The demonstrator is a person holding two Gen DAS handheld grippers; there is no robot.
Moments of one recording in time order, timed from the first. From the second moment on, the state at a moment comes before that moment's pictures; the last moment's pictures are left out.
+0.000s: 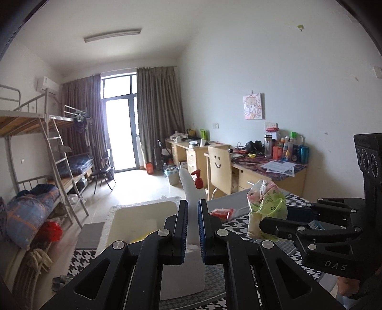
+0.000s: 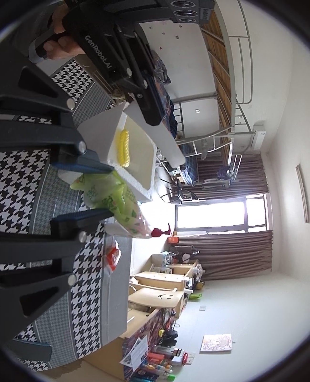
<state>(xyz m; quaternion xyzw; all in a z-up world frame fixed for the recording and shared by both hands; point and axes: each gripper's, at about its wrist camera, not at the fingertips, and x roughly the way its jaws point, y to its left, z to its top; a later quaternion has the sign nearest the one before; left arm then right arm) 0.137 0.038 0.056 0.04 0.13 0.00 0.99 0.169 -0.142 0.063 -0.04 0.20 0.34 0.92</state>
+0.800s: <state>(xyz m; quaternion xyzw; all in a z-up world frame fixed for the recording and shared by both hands) 0.161 0.078 0.048 0.02 0.14 0.08 0.99 0.192 -0.083 0.069 -0.08 0.22 0.38 0.90</state>
